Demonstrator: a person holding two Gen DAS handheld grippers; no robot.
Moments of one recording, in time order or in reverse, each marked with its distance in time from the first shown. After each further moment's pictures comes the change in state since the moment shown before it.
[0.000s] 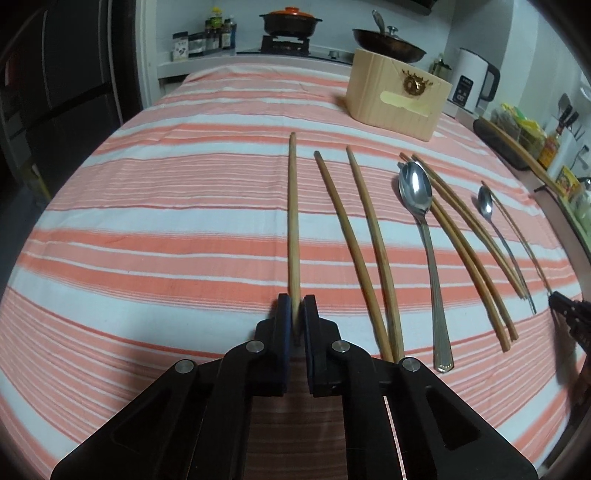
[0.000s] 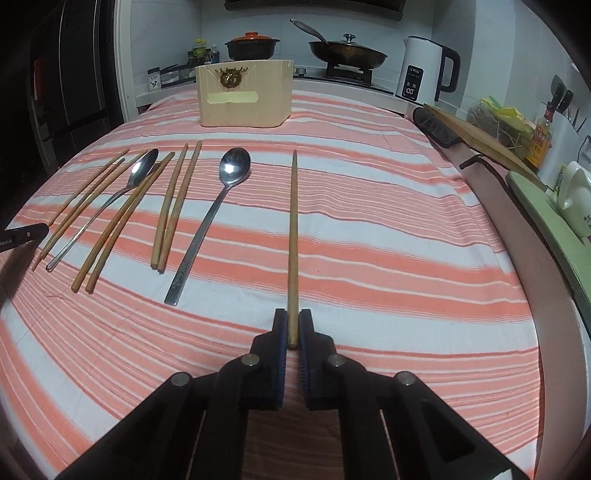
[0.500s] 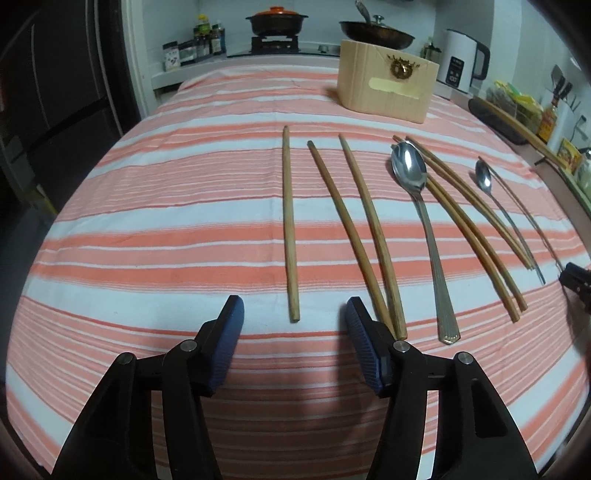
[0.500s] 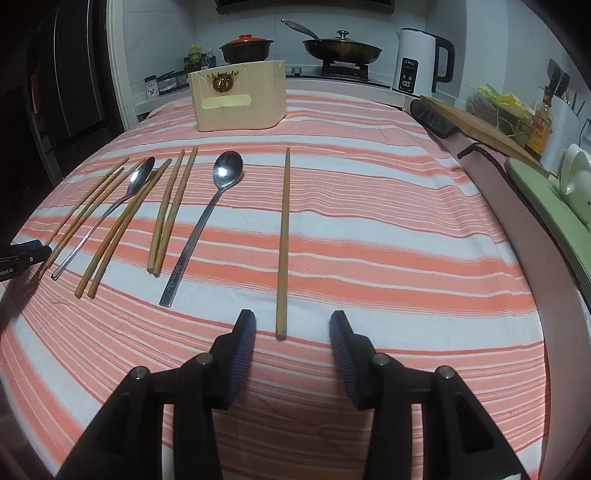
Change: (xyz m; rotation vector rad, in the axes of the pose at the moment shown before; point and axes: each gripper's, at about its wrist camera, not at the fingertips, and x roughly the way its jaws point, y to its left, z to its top) left arm -0.007 -0.011 -0.012 0.079 0.001 0.058; right arm -0.004 -0.013 -0.006 0.042 -0.003 0.043
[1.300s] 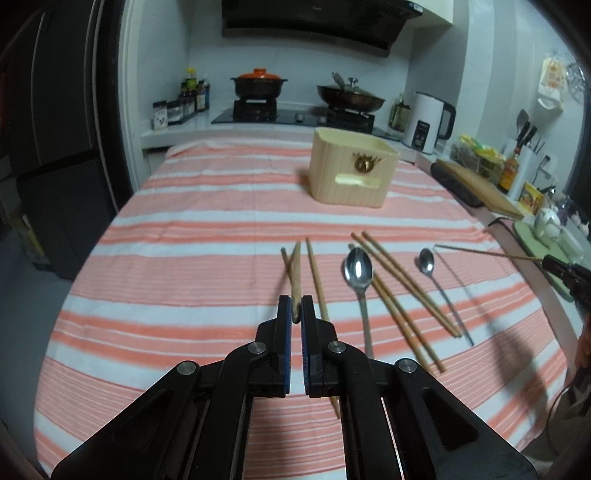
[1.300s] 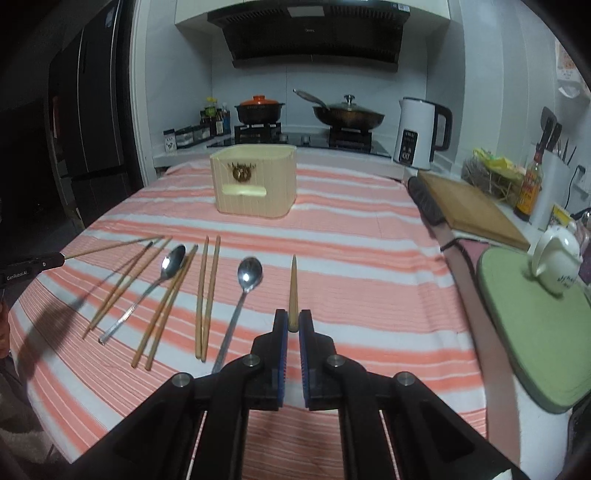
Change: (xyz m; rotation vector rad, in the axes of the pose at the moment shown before) left arm -0.092 0.006 0.062 0.005 -0.210 -0.132; right arm -0.097 0.013 0.069 -0.057 -0.255 0.002
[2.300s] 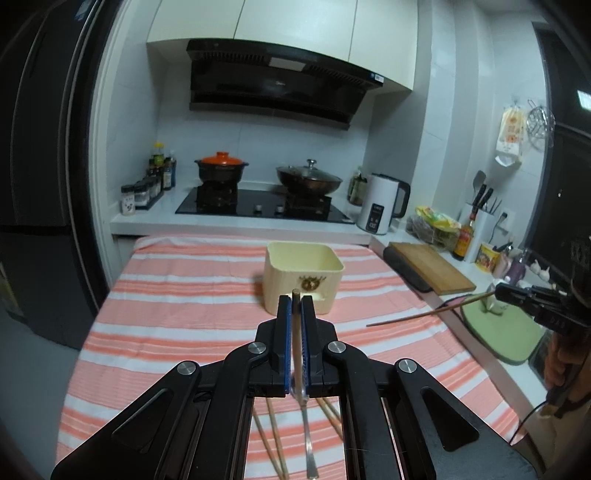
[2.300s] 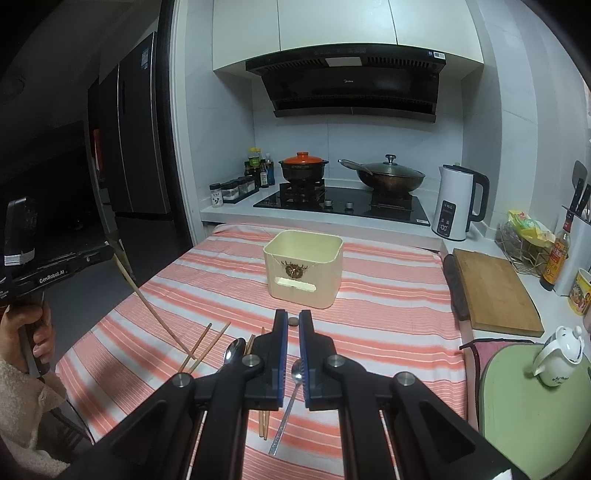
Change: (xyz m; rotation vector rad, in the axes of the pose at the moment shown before) left arm -0.061 -0.023 0.112 0.021 -0.235 -0.147; right arm -0.045 0.014 0.113 -0.009 -0.102 0.174
